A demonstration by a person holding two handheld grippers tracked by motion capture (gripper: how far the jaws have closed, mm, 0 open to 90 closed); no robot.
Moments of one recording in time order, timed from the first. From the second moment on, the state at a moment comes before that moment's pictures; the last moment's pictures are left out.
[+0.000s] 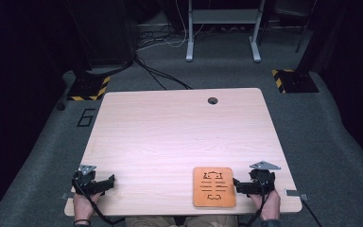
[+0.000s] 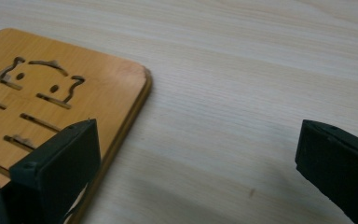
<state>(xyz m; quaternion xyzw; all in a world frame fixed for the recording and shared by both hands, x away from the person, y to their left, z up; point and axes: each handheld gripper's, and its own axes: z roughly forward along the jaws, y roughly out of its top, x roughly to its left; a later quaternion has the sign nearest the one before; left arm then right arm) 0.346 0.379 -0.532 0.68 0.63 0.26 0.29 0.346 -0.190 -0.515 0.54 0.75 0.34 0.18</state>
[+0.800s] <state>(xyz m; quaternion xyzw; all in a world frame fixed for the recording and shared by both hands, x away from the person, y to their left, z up) 0.347 0.378 -0.532 0.68 0.63 0.26 0.29 0.349 -0.168 -0.519 0.53 0.77 0.33 0.15</state>
